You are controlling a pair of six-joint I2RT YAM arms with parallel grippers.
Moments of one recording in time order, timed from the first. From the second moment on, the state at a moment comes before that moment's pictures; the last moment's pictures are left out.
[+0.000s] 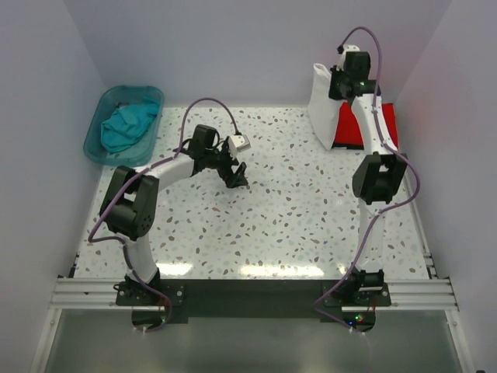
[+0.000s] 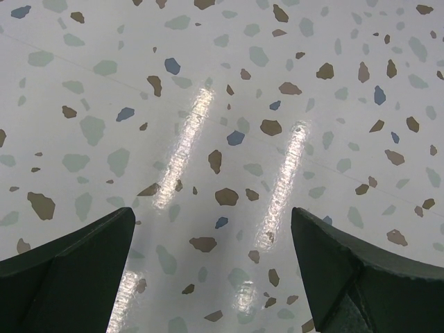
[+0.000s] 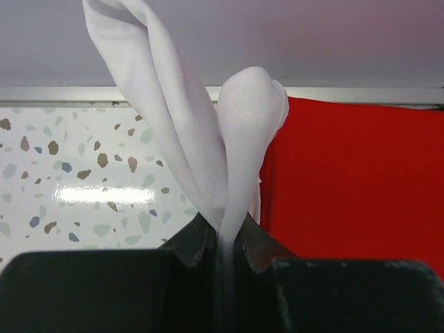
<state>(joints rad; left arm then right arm) -0.38 1.87 1.21 -0.14 0.70 0.43 0.05 2.34 2.43 -0.66 0.02 0.05</state>
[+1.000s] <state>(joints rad) -0.38 1.87 1.21 -0.14 0.71 0.43 0.01 2.26 2.44 -0.67 0.03 0.13</state>
